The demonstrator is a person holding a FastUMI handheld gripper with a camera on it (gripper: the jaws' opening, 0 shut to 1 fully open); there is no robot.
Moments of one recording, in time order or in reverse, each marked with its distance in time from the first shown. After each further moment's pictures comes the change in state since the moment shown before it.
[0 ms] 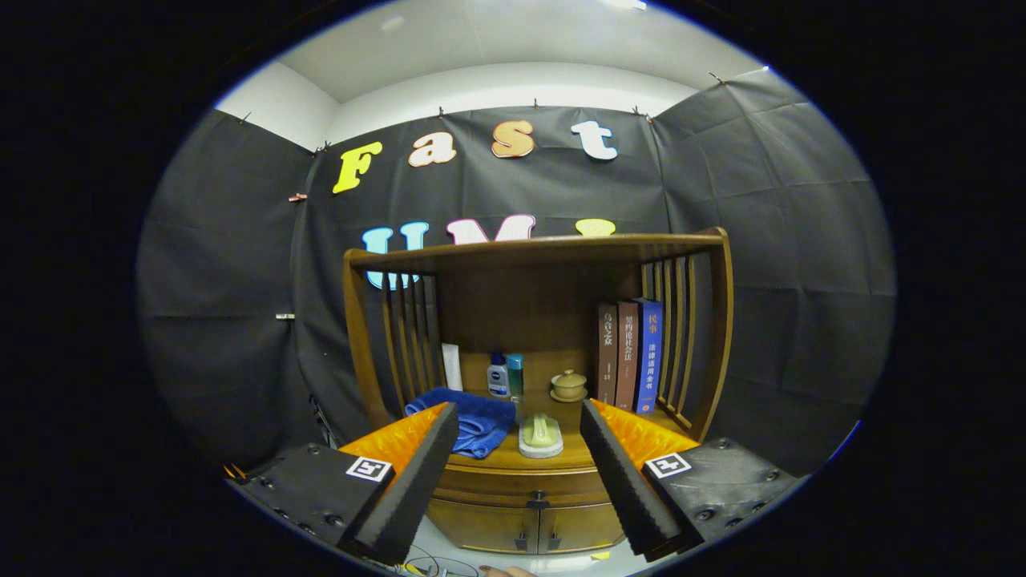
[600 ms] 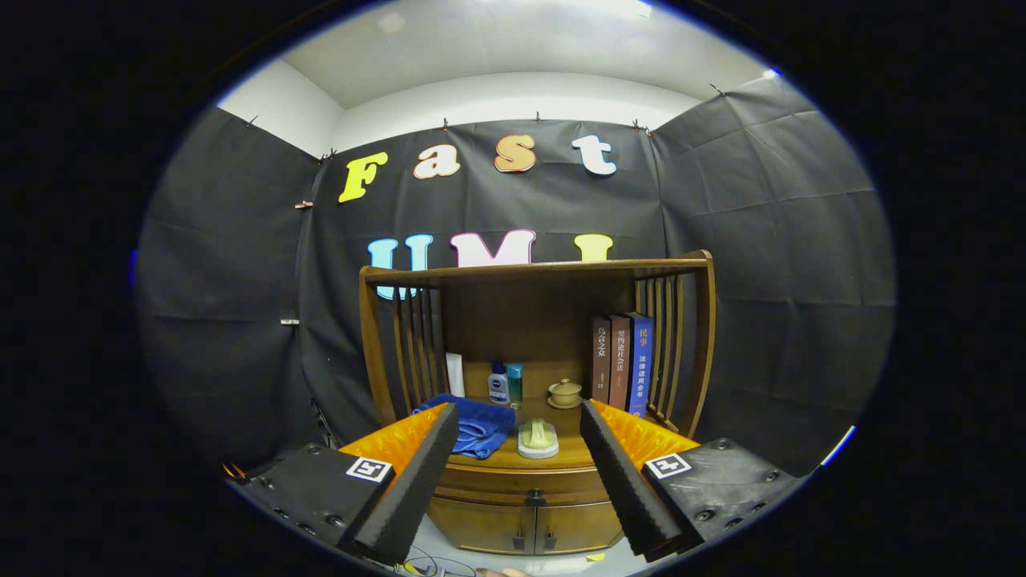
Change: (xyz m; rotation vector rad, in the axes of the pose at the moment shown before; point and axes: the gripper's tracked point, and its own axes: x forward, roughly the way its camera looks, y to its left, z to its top) arm -0.031 0.003 0.010 -0.006 -0.025 -0.004
